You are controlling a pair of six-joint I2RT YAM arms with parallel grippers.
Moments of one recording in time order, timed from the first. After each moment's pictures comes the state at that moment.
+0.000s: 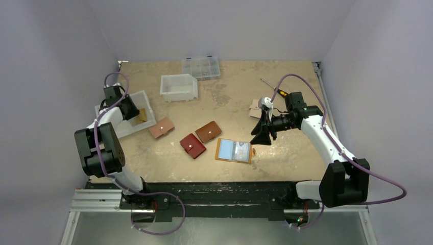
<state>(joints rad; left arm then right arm) 0.31 1.63 0.99 -0.21 0.12 -0.29 0.14 1.31 0.99 -0.92 -1.12 -0.81</state>
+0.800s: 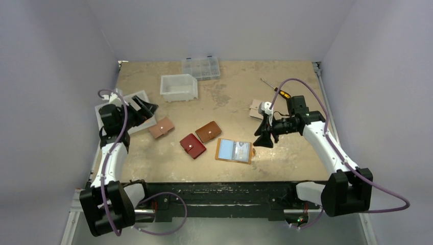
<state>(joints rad) 0.31 1.07 0.62 0.07 0.48 -0.54 0.14 1.25 0.95 -0.89 -1.01 -0.85</state>
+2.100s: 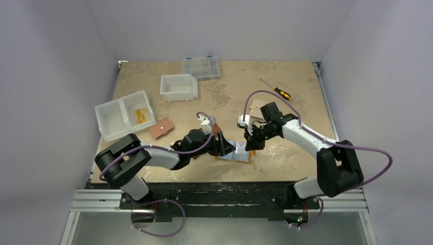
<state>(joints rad) -0.87 1.57 0.48 0.74 0.16 -0.84 0.38 1.41 0.84 -0.65 -0.74 -0.79</state>
